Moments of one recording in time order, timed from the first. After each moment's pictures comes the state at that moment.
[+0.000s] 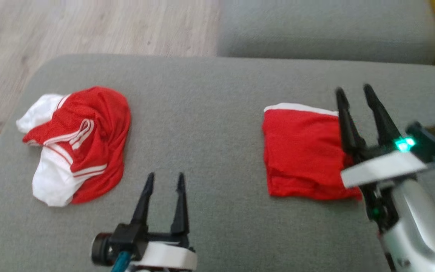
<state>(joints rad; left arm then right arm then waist) -0.03 0.05 -0.48 0.15 -0.35 0.20 -0.25 -0.30 -0.19 0.23 0.26 0.46 0.13 -0.21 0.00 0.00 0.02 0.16</state>
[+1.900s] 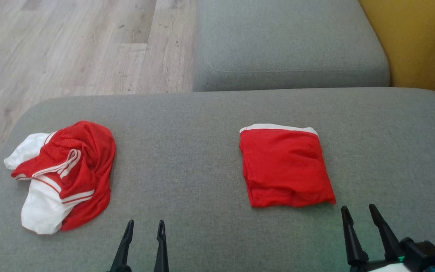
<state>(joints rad) 0.21 0.07 -0.35 0.11 -0.19 0.18 -0.25 0.22 -0.09 0.09 0.17 0.25 0.13 -0.25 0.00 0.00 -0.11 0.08</state>
